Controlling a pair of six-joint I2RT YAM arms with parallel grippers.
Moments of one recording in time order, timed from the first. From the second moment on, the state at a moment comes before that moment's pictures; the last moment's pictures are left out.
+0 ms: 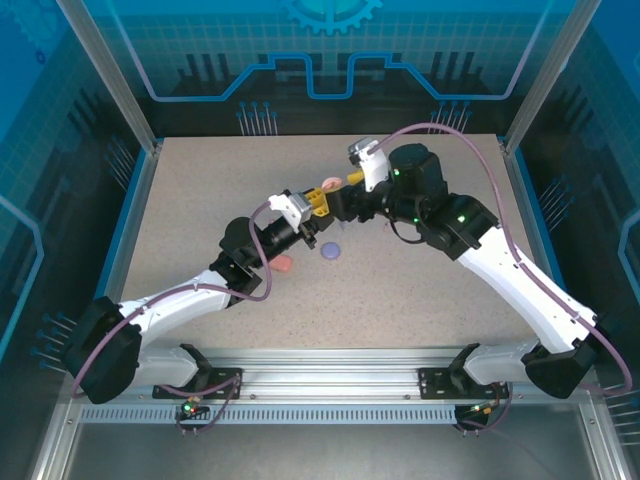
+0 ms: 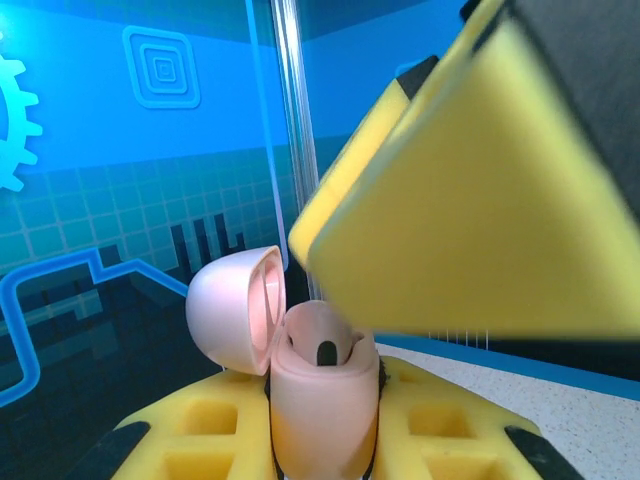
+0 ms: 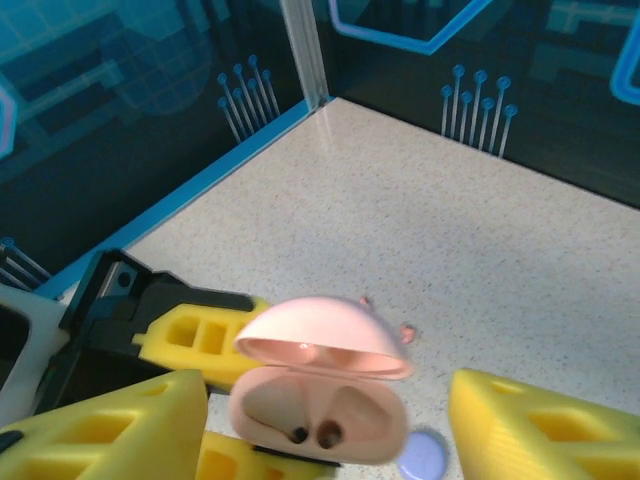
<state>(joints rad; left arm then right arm) -0.67 1.28 0.70 0.84 0.22 0.07 0.69 1.29 1.51 -0.62 -0.12 0.15</state>
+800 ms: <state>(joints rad) -0.67 1.29 0.70 0.90 0.13 0.07 0.29 1.82 1.63 -0.95 0.01 0.77</state>
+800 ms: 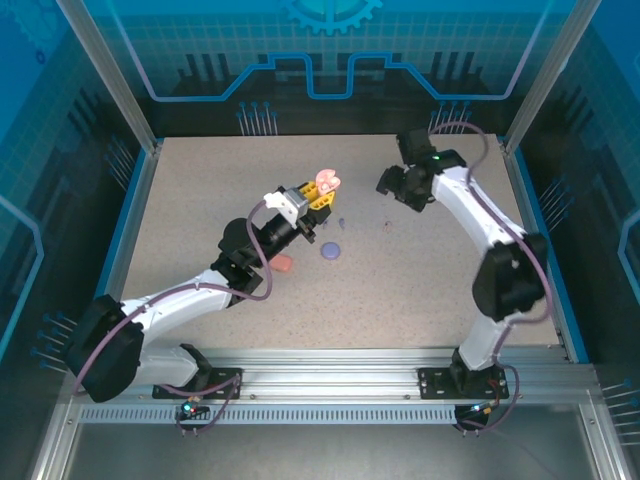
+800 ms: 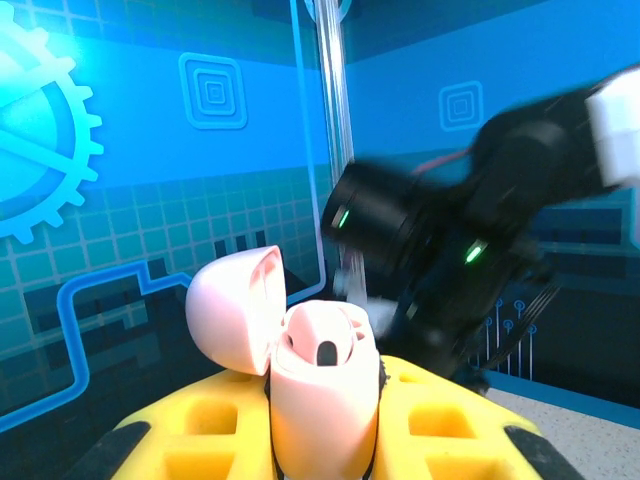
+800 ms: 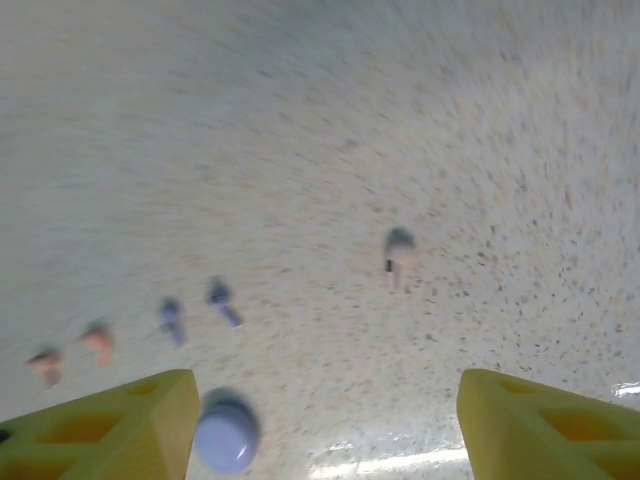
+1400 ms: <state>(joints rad) -0.67 1.29 0.68 0.95 0.11 0.07 0.28 2.22 1.89 -1.11 0.01 0.97</state>
